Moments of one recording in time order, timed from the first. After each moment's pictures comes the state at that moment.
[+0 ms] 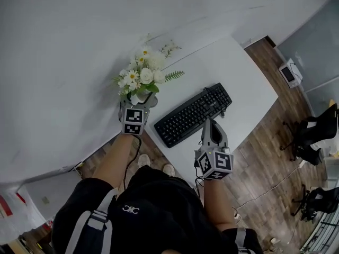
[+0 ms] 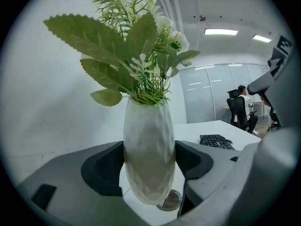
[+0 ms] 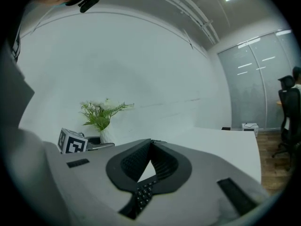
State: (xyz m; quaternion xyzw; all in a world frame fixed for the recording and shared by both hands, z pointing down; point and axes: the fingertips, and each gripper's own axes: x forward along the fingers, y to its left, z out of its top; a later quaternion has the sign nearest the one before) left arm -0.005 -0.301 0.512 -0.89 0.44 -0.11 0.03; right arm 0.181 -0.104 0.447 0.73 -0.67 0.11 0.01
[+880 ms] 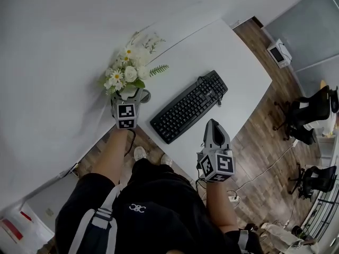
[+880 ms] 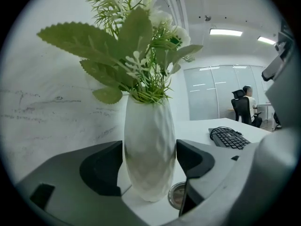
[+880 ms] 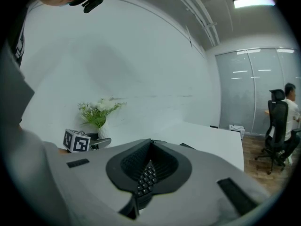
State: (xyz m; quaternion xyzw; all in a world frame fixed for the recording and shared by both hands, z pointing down) left arm -0.010 -0.332 0.557 -0.89 0.45 -0.10 0.02; right arm 0.195 -0.073 0.461 0.77 -0.63 0.13 0.06
